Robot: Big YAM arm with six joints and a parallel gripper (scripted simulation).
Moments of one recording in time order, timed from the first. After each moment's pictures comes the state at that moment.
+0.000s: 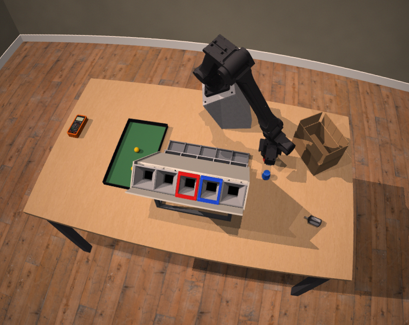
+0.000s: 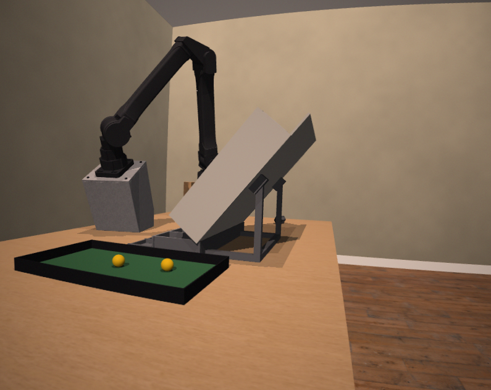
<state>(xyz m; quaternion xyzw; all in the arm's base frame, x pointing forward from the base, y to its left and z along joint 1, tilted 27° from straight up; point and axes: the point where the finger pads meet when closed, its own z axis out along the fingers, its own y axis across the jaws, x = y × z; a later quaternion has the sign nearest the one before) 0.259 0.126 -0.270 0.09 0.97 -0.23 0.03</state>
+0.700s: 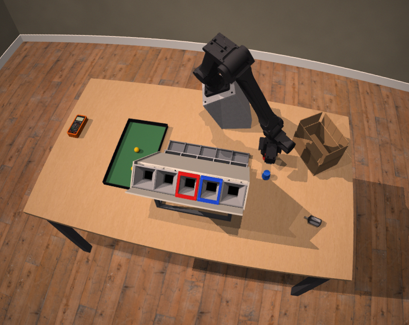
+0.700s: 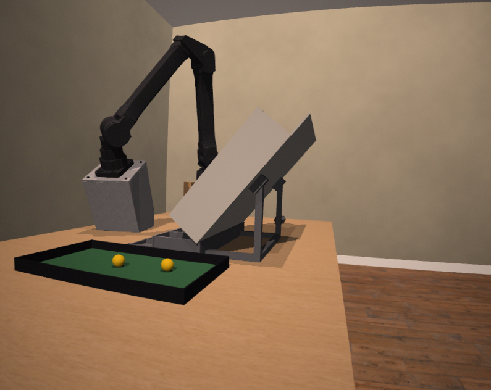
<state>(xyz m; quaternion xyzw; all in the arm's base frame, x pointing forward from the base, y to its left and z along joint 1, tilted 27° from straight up) 0.253 0.126 -0.264 0.08 0.97 -0.24 0.03</state>
